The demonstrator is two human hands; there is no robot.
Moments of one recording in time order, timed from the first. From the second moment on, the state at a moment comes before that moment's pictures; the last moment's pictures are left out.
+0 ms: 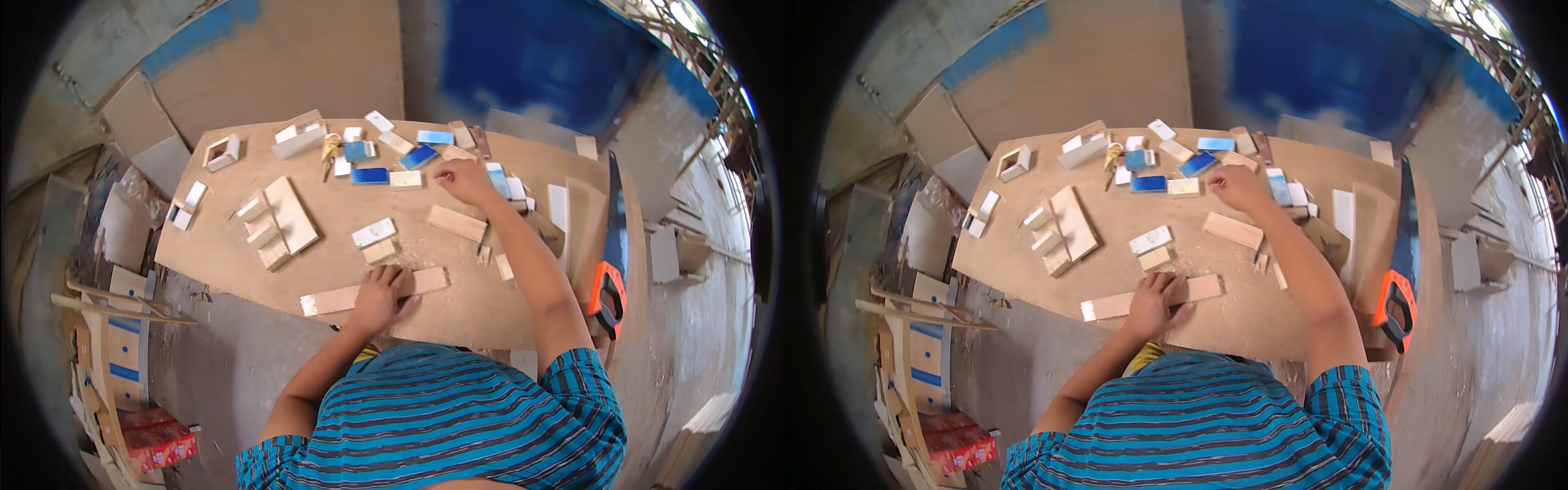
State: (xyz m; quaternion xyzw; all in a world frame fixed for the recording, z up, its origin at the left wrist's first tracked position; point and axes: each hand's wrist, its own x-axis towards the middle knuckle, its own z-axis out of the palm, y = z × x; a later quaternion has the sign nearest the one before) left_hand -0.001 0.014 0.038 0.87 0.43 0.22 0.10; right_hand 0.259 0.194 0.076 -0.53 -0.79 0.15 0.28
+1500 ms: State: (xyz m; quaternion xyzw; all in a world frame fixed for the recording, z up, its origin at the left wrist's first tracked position) left_hand 0.006 0.014 0.034 0.85 0.45 0.23 0.15; right_hand 0.250 0.017 0.039 -0.64 -0.65 0.32 0.27
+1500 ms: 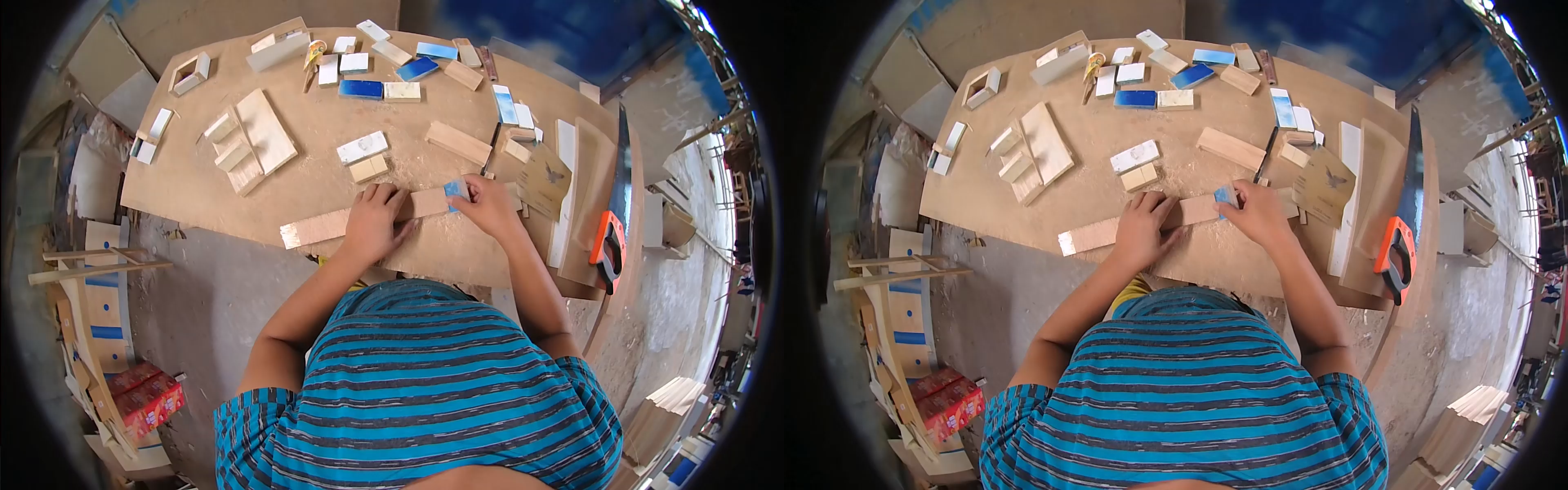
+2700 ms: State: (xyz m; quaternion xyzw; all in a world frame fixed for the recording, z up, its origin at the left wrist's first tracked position) left_hand 0.015 0.008 0.030 0.84 0.45 0.26 0.17; right_hand 0.255 0.035 0.079 -0.62 -0.72 0.29 0.14
